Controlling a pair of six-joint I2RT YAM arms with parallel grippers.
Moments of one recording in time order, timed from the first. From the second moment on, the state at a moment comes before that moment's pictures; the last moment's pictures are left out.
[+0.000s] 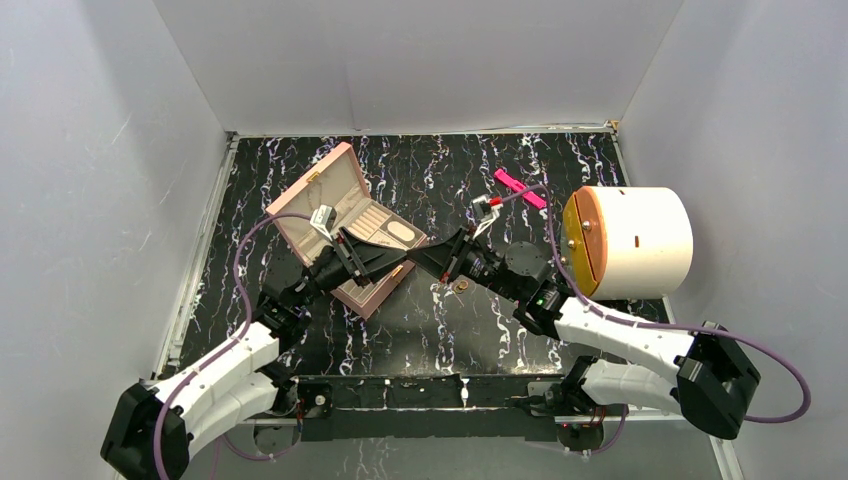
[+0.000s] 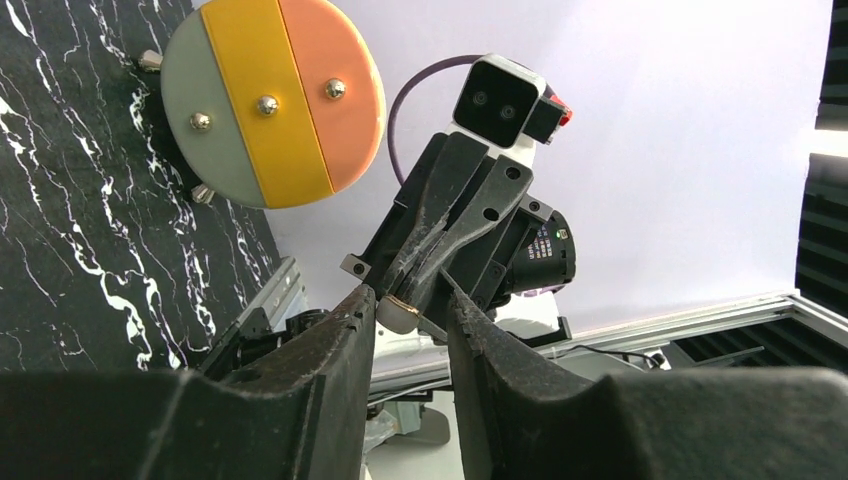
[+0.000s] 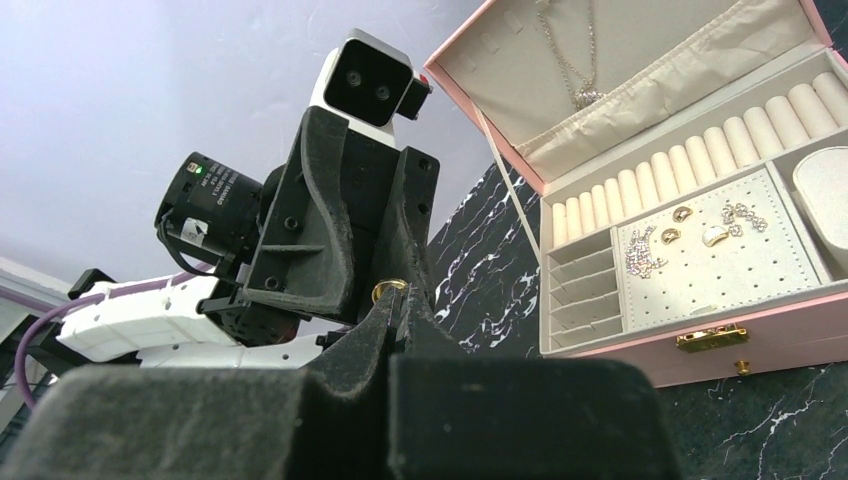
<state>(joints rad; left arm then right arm) -0.57 0.86 0.38 0.62 0.45 -1.44 0.94 1.10 0.59 0.62 -0.14 0.87</state>
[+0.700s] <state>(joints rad) -0.57 0.89 0.36 0.67 0.45 -1.51 0.94 1.07 0.57 0.63 -0.13 0.84</state>
